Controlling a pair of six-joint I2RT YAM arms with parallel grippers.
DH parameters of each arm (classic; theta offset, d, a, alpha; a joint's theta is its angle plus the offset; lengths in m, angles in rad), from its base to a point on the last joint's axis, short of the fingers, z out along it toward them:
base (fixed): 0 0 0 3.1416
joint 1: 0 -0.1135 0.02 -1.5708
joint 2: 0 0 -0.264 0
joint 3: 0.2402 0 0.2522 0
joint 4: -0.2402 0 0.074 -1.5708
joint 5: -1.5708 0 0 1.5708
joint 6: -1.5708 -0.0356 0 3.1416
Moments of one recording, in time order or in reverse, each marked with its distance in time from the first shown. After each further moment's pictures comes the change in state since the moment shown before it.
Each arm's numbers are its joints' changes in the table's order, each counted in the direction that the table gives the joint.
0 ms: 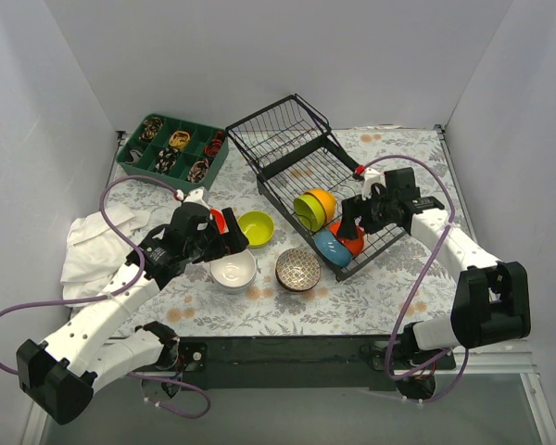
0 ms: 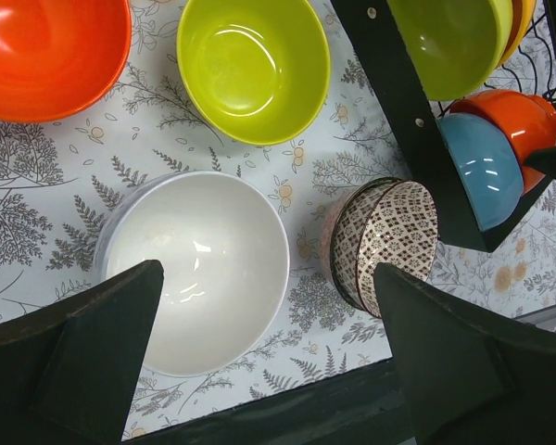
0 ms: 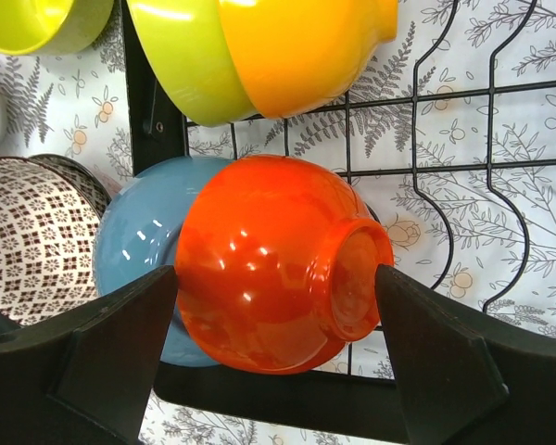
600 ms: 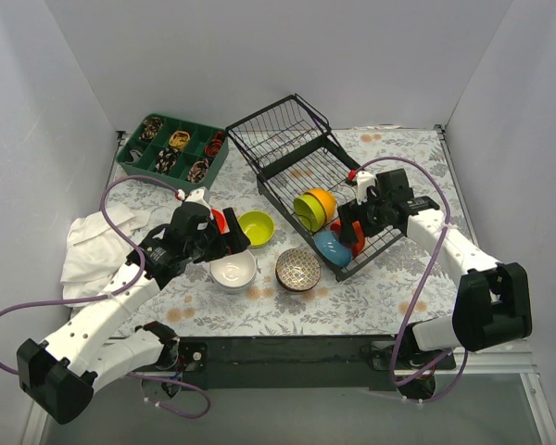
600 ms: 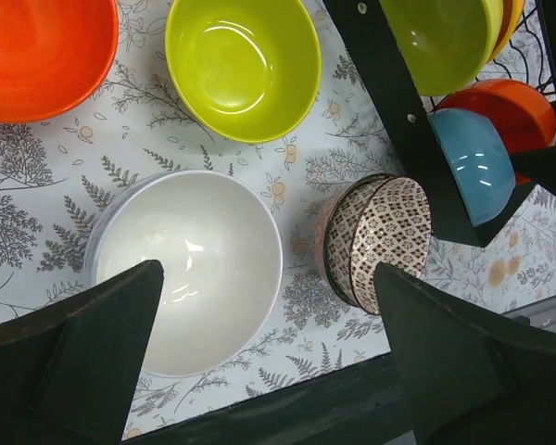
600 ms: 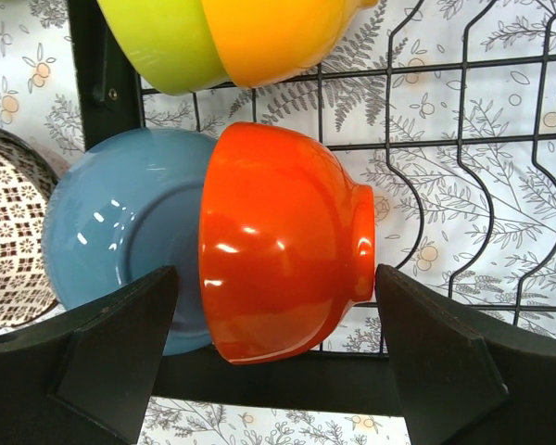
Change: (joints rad) left arm 0.000 -0.003 -0.003 0.008 -0.019 -0.001; right arm -0.069 0.016 0.015 -0.067 -0.153 0.074
